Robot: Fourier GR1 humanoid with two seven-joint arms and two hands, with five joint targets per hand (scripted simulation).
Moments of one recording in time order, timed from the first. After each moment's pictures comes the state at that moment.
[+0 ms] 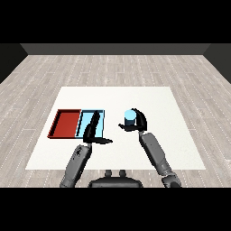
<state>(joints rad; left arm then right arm) -0.18 0.00 -0.25 -1.47 0.10 0.13 -0.28 -0.44 -0.07 0.22 -1.25 -0.16 -0.25 -0.26</state>
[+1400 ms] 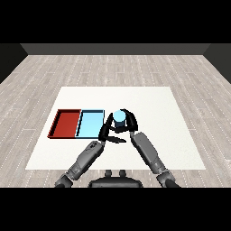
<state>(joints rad) -0.41 0.00 -0.51 -1.12 0.33 0.35 -0.38 -0.50 0.00 0.32 -1.23 -0.19 -0.27 -0.26</state>
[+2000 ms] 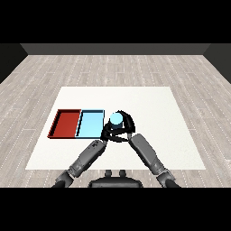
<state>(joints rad) -0.47 0.00 -0.58 -1.05 0.41 0.40 -0.41 -0.49 0.00 0.39 -1.25 -0.22 -0.31 -0.29</state>
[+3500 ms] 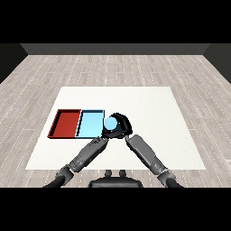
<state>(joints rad) -0.56 0.03 -0.64 -0.98 0.49 0.56 -0.37 -0.51 -0.02 0.49 -1.27 -0.26 -0.36 -0.28</state>
